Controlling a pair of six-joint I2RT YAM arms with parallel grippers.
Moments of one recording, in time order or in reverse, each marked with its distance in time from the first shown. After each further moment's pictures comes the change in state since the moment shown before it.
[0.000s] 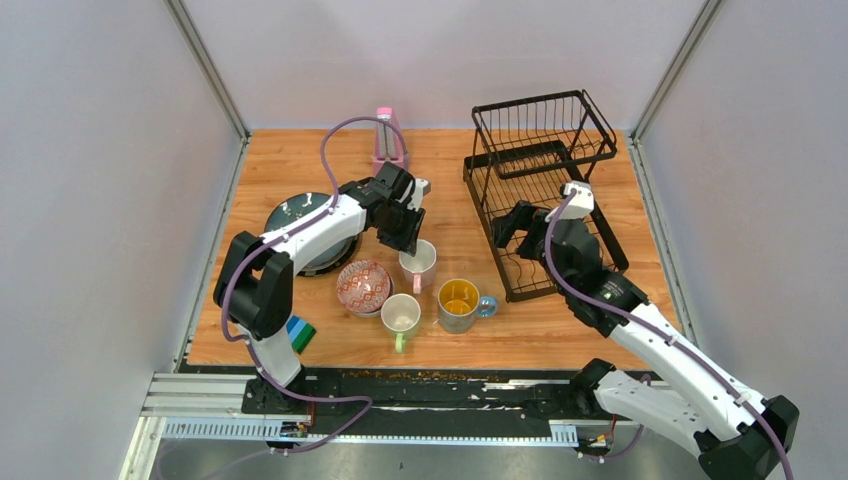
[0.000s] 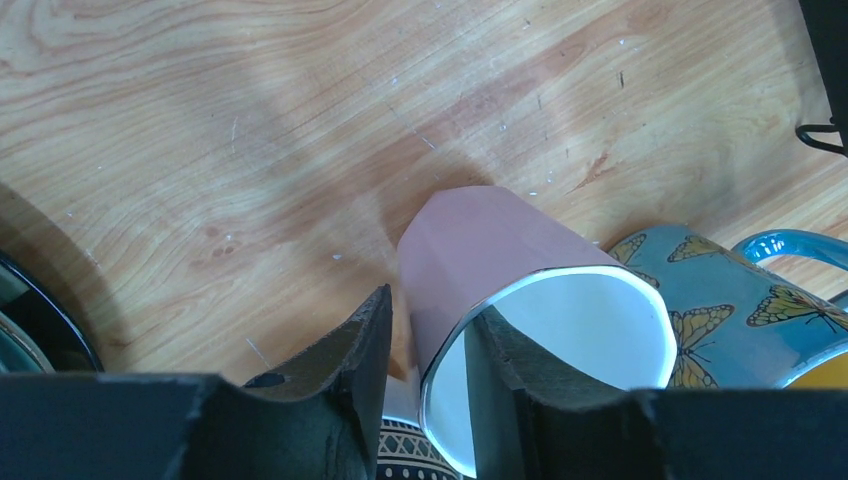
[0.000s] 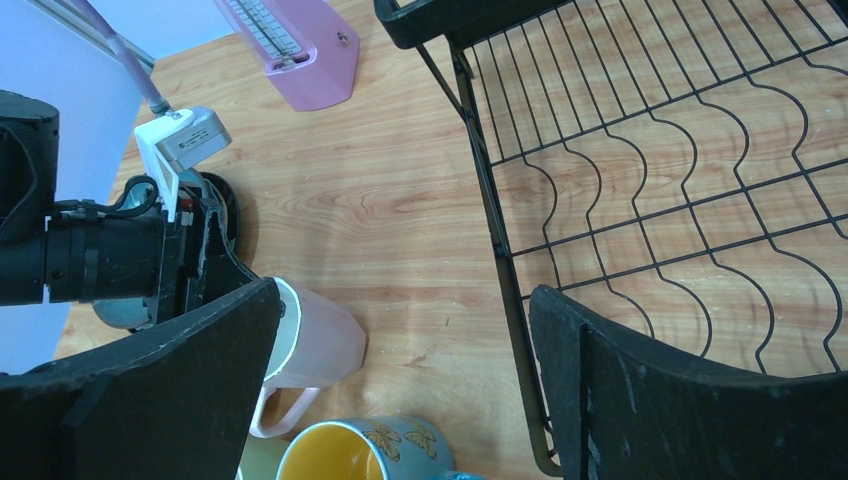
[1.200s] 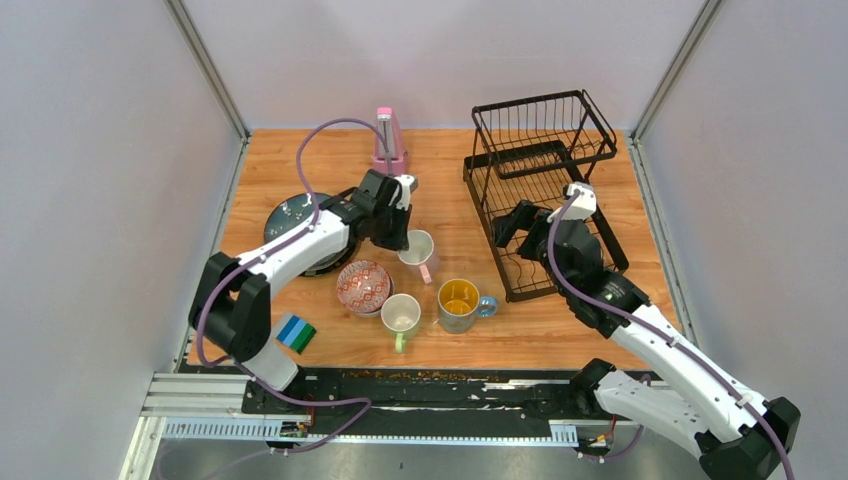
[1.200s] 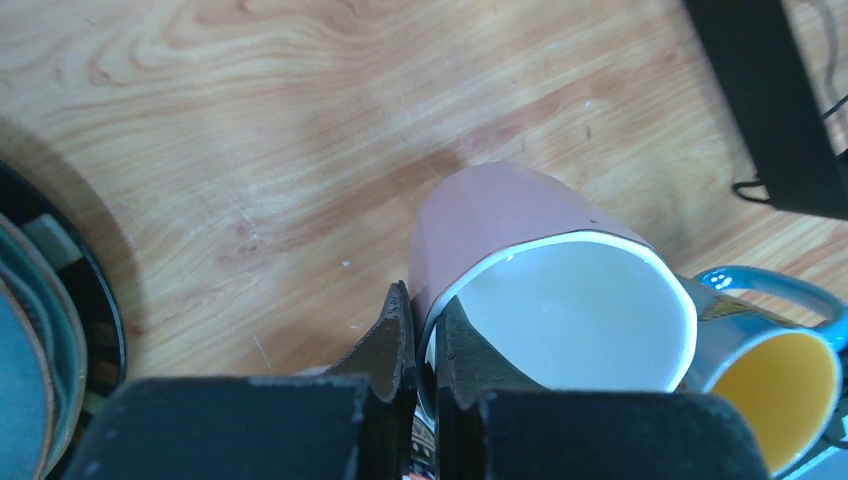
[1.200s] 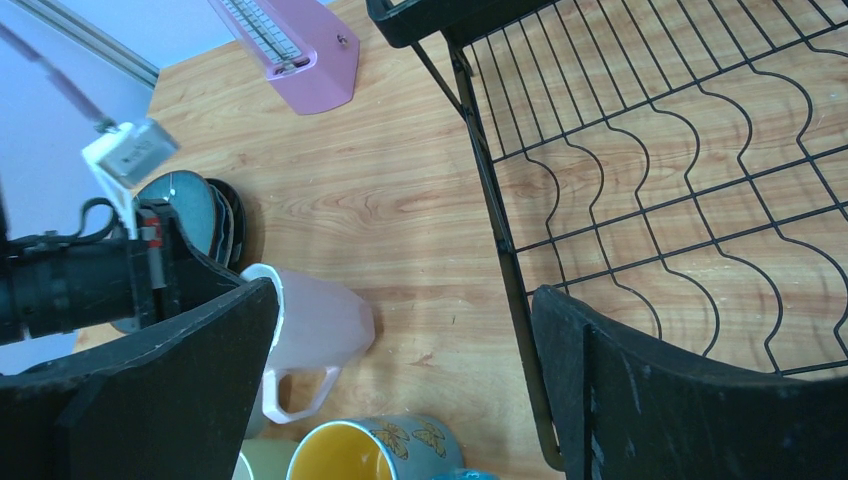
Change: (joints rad) left arm 0.014 -0.165 -0.166 0.171 -0.040 -0.082; right arm 0.000 -0.003 0.001 -0.012 0.010 0.035
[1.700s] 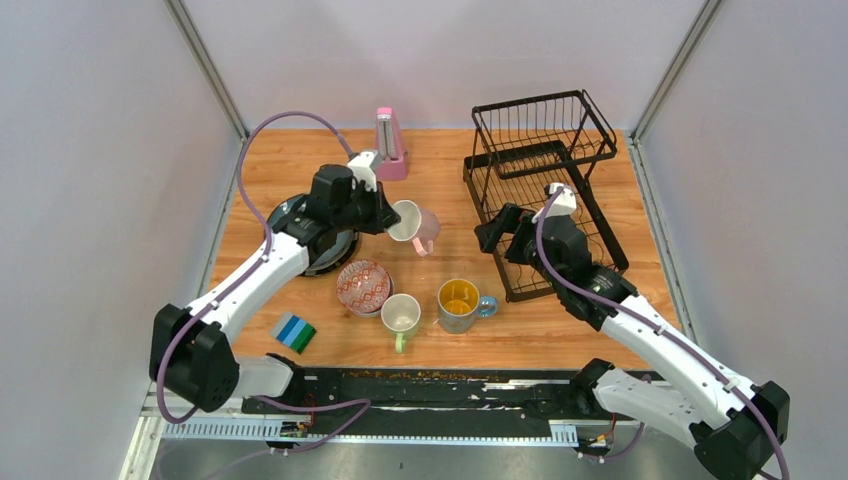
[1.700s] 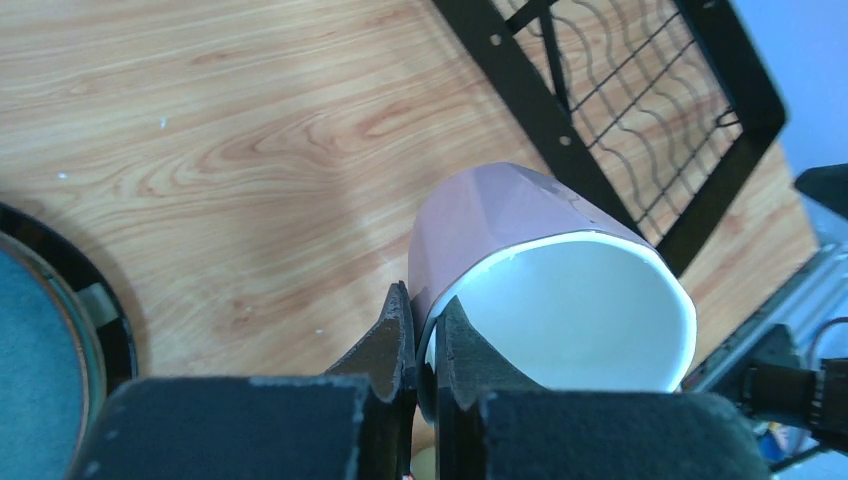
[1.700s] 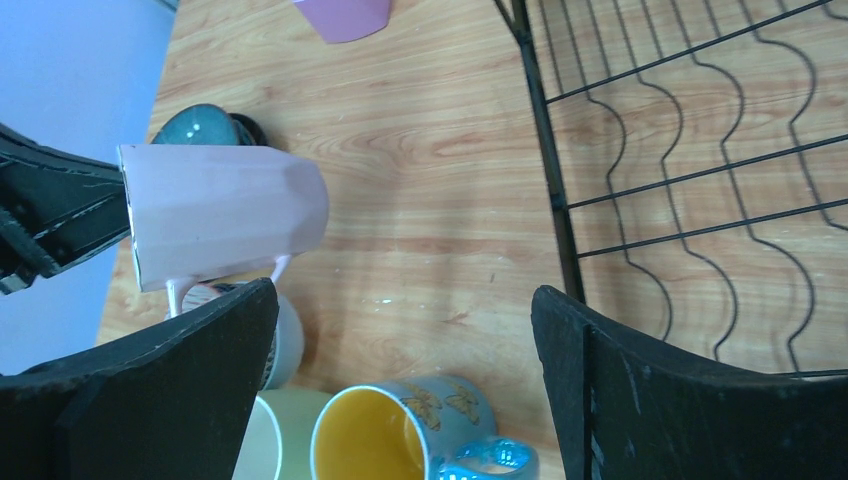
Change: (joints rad) left arm 0.110 -0.271 -0.140 0.249 0.101 -0.078; right arm 0.000 0.072 0.000 0.009 -0.156 0.058
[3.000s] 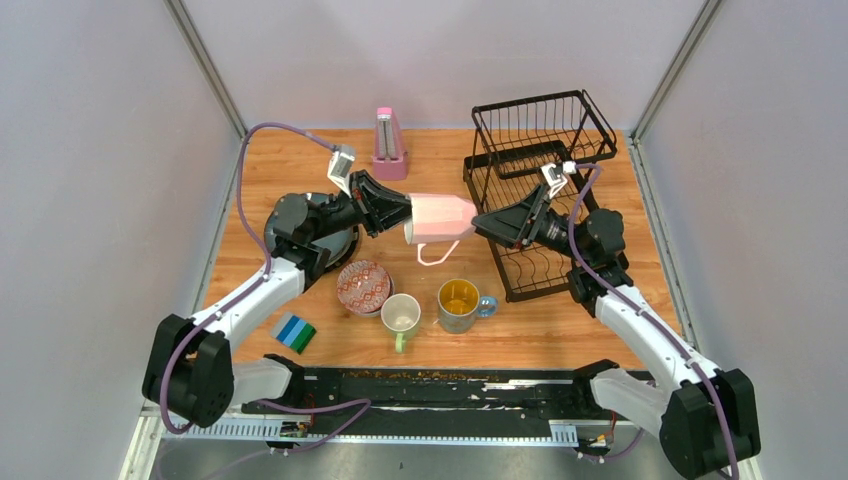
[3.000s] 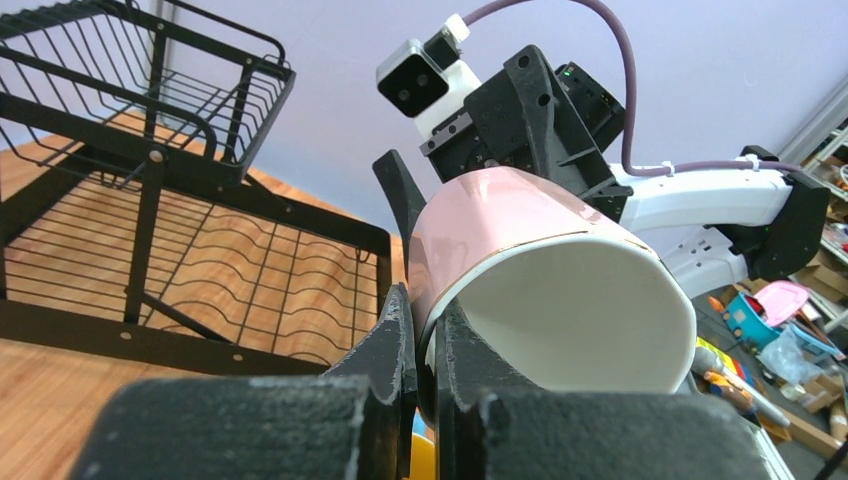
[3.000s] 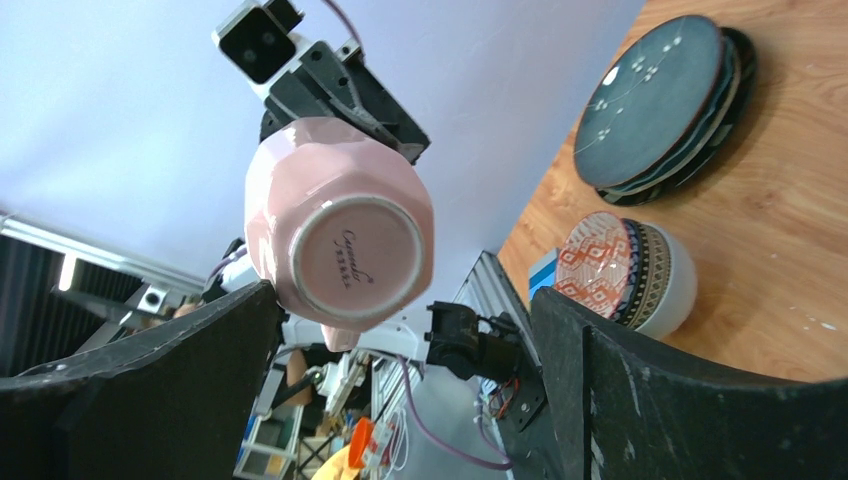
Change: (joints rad) left arm 0.049 -0.092 -0.294 1.192 0.624 -0.442; right arm -0.343 0.094 -0.163 0.865 -1.057 0.596
